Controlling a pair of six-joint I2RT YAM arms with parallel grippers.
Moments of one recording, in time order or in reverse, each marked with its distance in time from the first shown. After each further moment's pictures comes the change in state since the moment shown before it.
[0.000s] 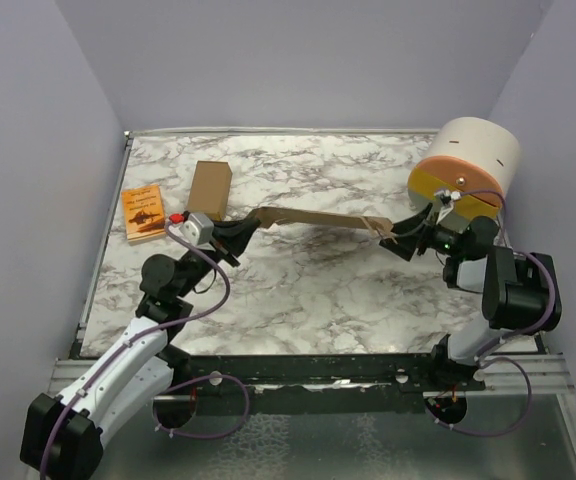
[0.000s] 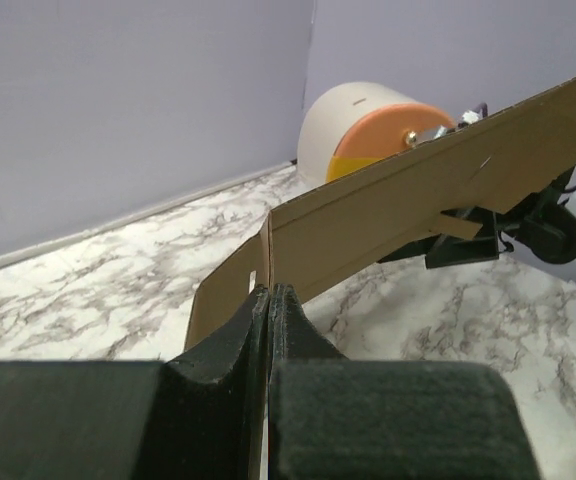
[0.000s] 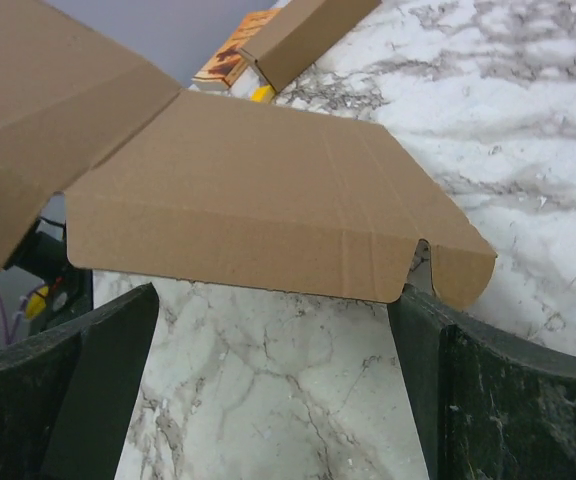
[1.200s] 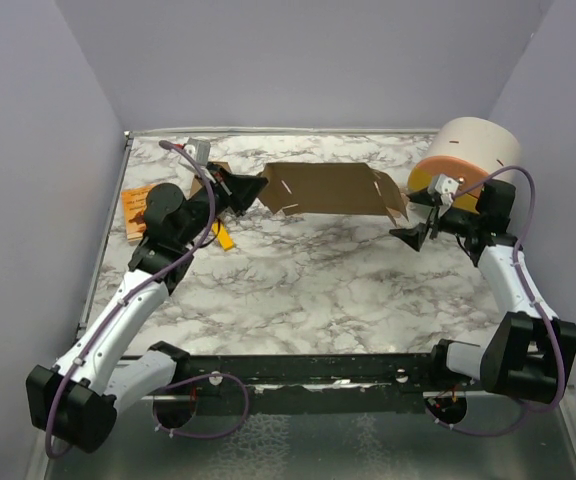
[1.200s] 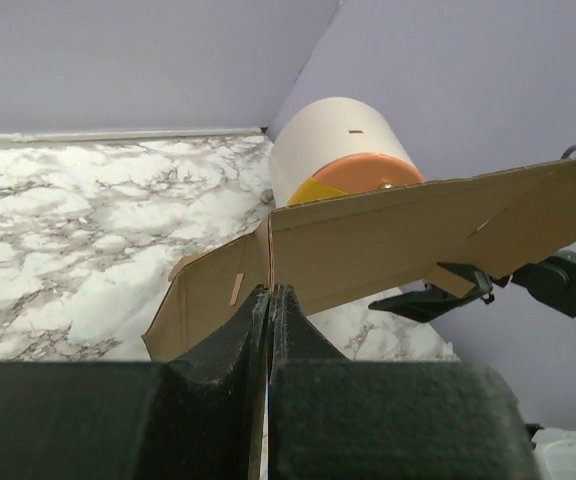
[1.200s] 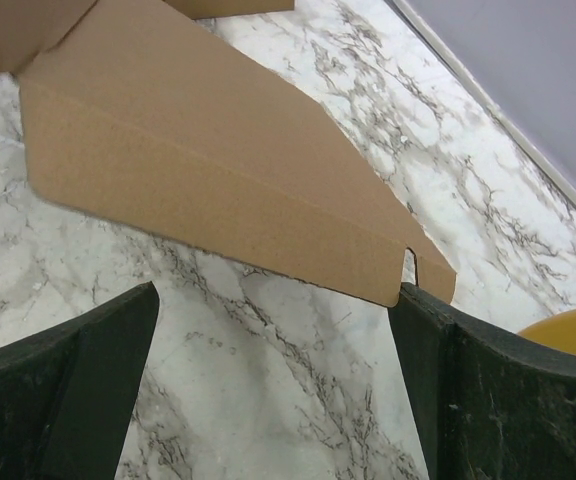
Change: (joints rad) left arm 0.038 0.247 0.524 -0.478 -0.028 -0.341; right arm 0.019 -0.418 0.363 -1.288 0.108 -1.276
